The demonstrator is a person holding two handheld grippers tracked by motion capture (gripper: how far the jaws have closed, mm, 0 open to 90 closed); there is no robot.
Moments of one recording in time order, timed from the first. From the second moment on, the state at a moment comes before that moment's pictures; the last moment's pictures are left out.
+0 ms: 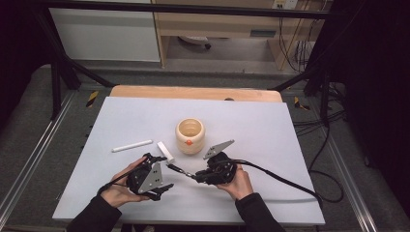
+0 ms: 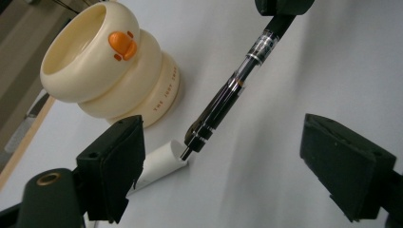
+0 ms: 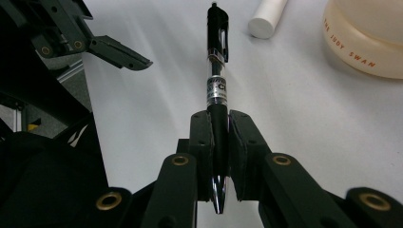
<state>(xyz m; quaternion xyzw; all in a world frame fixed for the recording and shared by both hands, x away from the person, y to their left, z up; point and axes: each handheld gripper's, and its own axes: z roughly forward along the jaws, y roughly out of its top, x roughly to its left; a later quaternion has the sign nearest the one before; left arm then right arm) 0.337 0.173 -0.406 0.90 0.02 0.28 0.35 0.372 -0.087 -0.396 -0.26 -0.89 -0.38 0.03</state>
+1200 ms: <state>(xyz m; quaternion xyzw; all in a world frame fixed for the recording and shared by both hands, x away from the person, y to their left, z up) 0.335 0.135 -0.420 0.87 -0.15 0.39 0.27 0.376 -0.076 -0.385 -0.27 -0.89 -0.37 0.03</state>
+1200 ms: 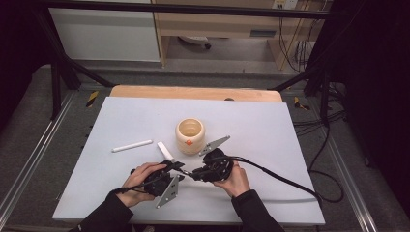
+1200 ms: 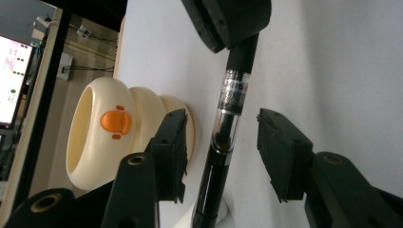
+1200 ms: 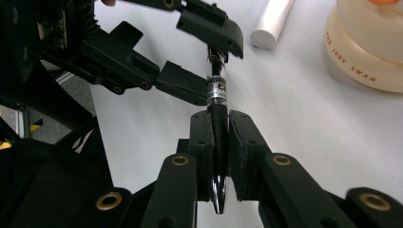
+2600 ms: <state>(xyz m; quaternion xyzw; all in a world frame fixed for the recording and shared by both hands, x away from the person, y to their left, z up) 0.331 0.127 -0.426 0.84 -0.22 0.43 0.24 0.376 -0.077 -0.385 -0.27 -0.89 -0.38 0.04</state>
